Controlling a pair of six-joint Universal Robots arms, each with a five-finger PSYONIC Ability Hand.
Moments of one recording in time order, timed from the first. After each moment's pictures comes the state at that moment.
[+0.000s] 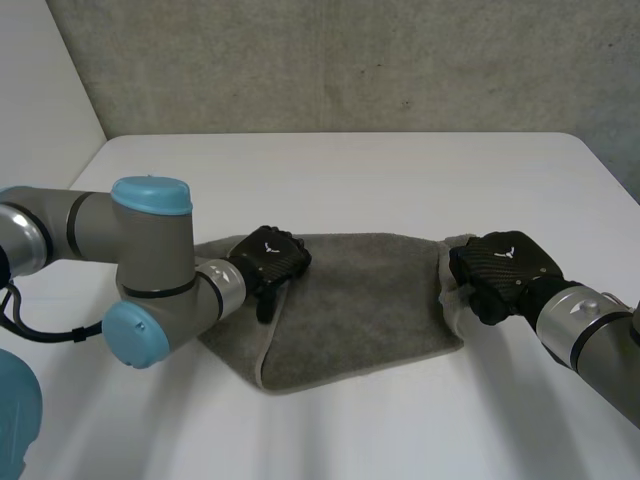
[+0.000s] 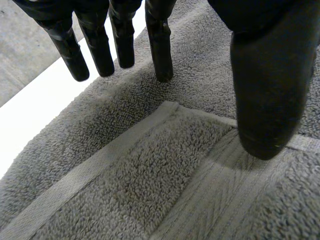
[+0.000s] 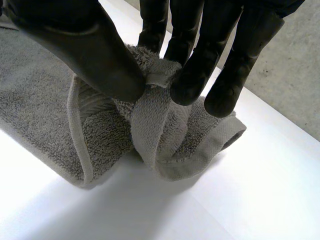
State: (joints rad) left arm 4.22 -2.37 -1.13 3.02 -1.29 3.65; right arm 1.82 -1.37 1.81 -0.04 1.27 2.73; left_hand 0.37 0.37 0.37 0.36 0.20; right_hand 1.33 1.32 1.34 1.35 1.16
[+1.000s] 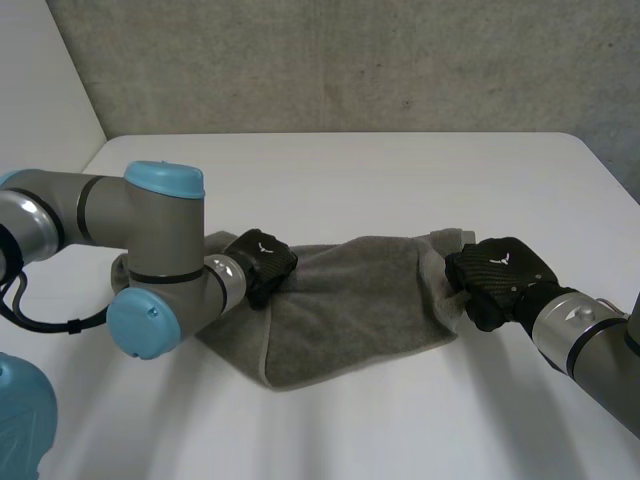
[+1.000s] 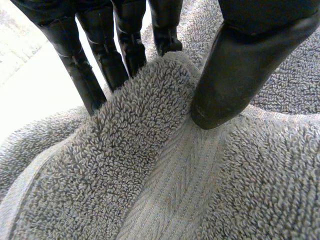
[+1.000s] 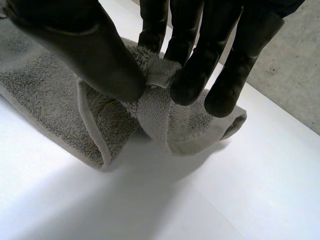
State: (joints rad) left arm 4.19 -2.39 -1.03 2.87 -1.43 3.68; right arm 1.83 -1.37 1.82 -0.04 1.27 2.72; left_hand 1.04 1.03 1.04 1.05 0.87; right_hand 1.33 1.32 1.34 1.35 1.16
